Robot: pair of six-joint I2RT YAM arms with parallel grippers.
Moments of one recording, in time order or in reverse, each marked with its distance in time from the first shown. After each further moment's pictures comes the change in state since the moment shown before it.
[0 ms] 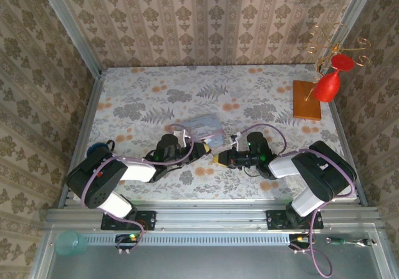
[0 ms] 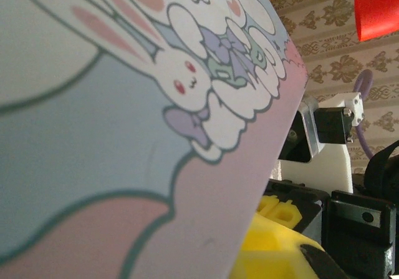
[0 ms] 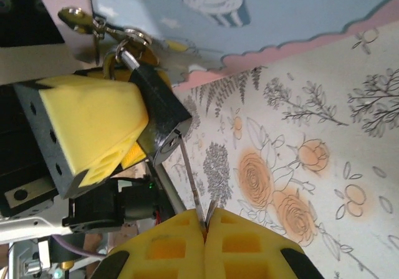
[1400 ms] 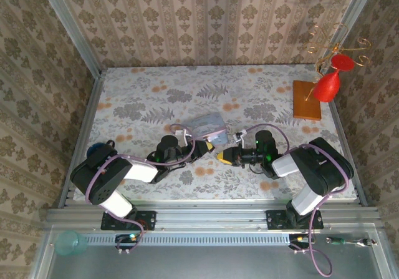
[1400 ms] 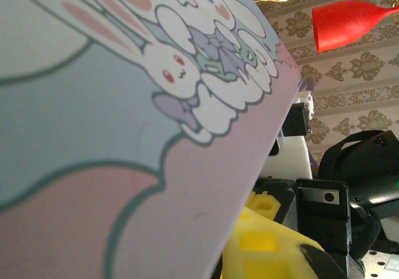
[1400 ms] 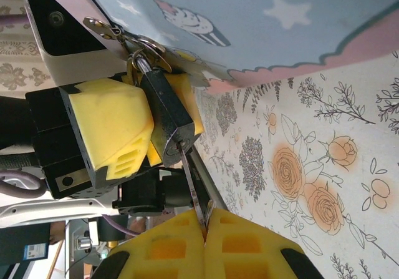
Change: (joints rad) left arm -0.024 0.044 -0.008 0.162 0.006 -0.085; right arm -0.111 0.052 -0.037 0.206 -0.167 0.111
